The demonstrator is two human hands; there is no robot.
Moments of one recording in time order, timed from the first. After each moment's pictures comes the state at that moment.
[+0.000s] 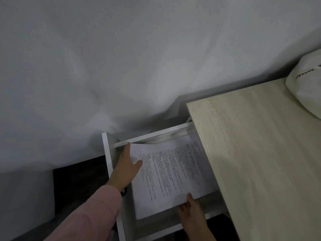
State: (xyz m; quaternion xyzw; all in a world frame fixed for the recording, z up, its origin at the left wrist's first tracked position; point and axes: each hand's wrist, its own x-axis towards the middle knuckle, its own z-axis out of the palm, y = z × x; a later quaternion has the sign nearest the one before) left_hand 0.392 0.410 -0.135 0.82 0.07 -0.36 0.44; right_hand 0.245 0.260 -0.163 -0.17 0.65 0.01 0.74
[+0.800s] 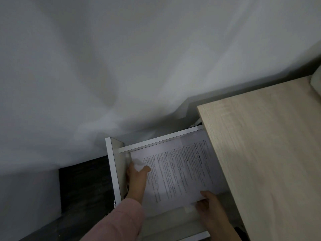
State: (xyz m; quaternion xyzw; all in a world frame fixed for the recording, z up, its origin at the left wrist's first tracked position) left_hand 0.379 0.391 -0.194 0.70 0.35 -0.29 0.55; right_hand 0.274 0.226 -0.175 -0.24 0.66 0.08 0.71
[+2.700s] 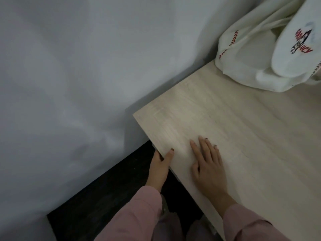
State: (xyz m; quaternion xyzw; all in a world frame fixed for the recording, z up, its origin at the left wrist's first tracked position) left_hand 0.346 0.228 -0.101 0.67 0.10 -0.47 0.56; right_hand 0.238 0.117 -0.127 -0.95 0.28 -0.01 0.14
